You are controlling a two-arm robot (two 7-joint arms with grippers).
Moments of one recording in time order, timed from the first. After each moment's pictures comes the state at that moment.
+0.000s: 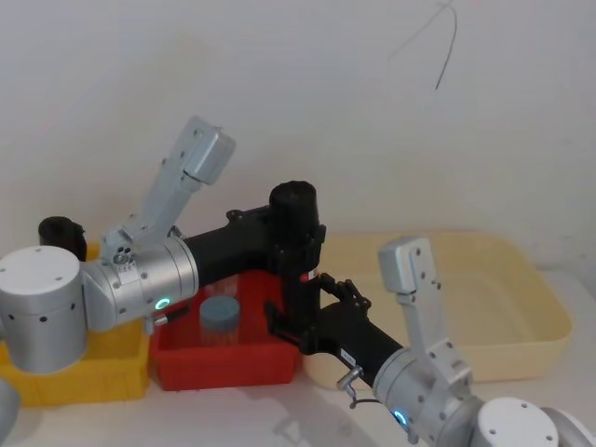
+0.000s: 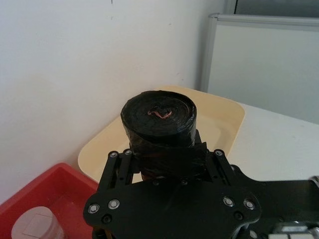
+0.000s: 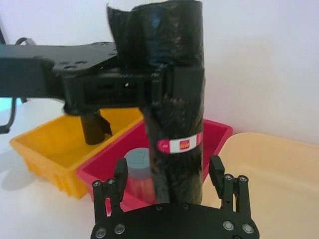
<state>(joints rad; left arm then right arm) -0.72 0.28 0.57 -1.41 -0.51 0.32 -0.53 0.27 0.21 -0.37 -1.59 0.27 0.19 0.24</state>
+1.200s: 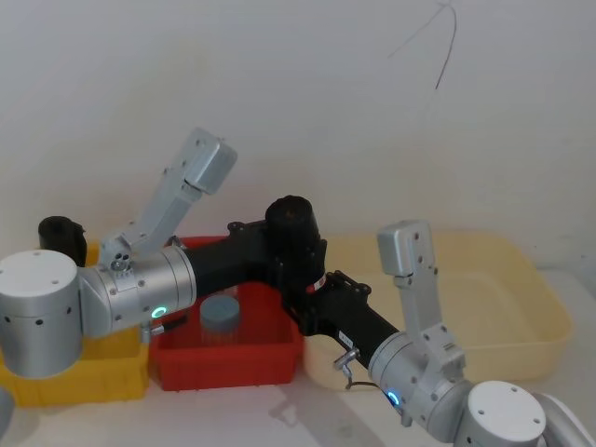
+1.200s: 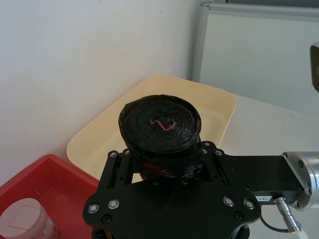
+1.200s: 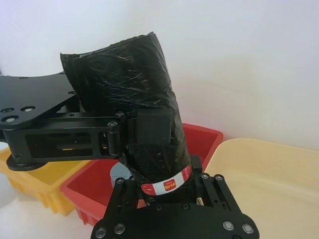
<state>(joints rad) -0.72 0.30 0.60 -1.42 -0.54 0.34 -0.55 0.32 0.17 -0.35 -1.53 0.26 0.18 0.22</state>
